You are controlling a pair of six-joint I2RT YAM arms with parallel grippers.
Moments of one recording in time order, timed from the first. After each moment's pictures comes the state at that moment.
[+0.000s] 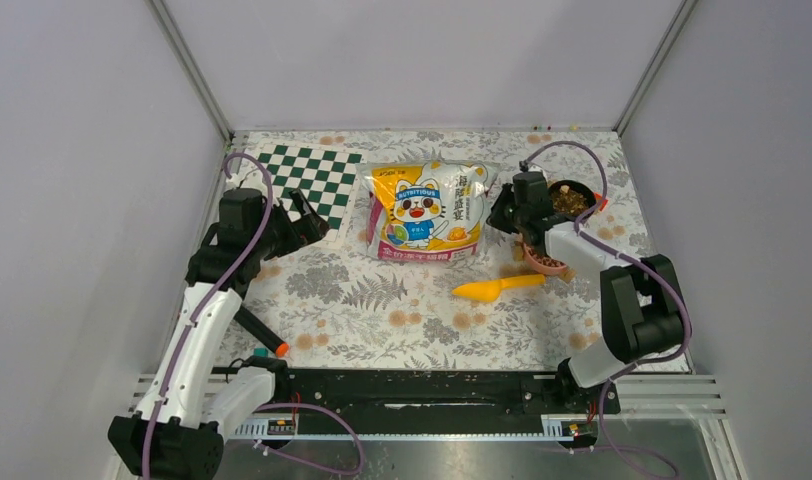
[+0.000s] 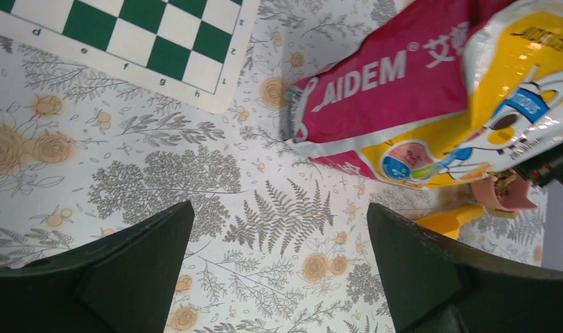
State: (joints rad) left arm -0.14 0.94 0.98 -0.67 0.12 -0.53; right arm 0.30 1.54 0.89 -0.03 -0.03 0.63
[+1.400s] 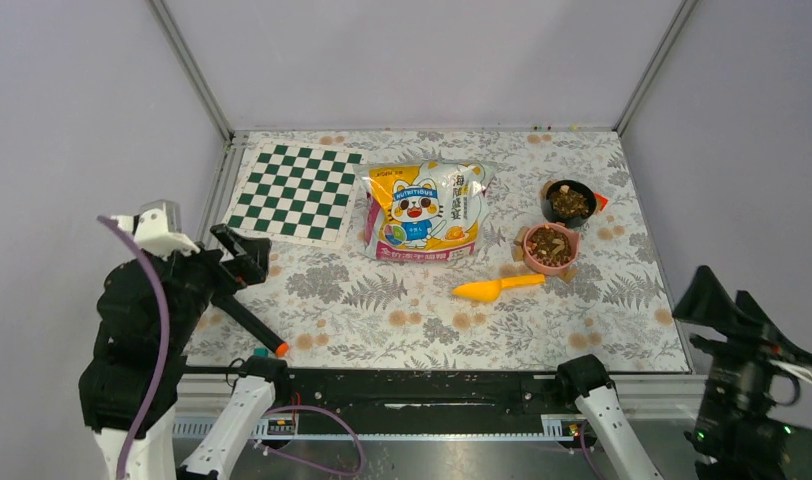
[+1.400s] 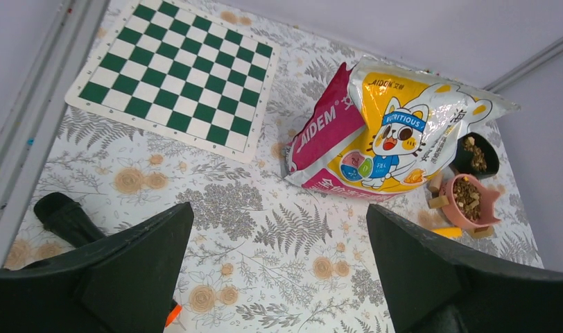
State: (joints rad) left arm -0.14 0.62 1.42 -1.09 -0.02 -0.40; right arm 0.33 0.15 1.18 -0.69 0.66 0.34
